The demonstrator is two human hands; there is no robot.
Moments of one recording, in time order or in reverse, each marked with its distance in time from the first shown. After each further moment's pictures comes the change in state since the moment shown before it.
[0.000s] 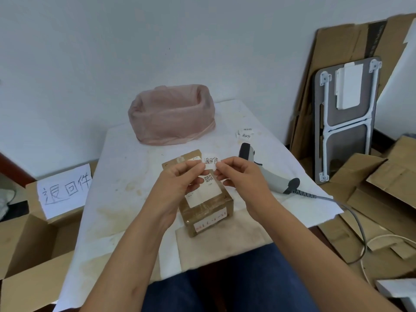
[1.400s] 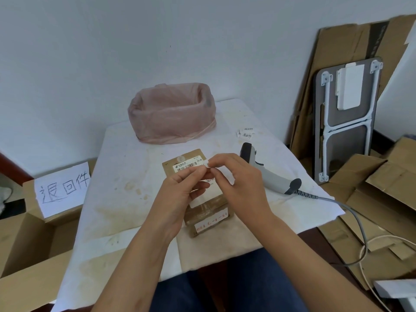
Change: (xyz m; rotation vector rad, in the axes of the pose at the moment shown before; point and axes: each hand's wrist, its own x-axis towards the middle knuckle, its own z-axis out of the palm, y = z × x) left_hand -0.014 -0.007 0.006 -0.157 -0.017 -0.035; right_hand -0.018 -0.003 0.012 -0.652 0.137 -0.643
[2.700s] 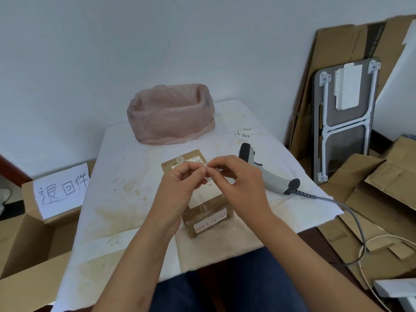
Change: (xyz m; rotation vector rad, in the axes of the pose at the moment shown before) left_hand 0.003 0.004 0.004 0.260 0.084 0.149; right_hand 0.001 0.000 -0.001 0.204 0.004 0.118
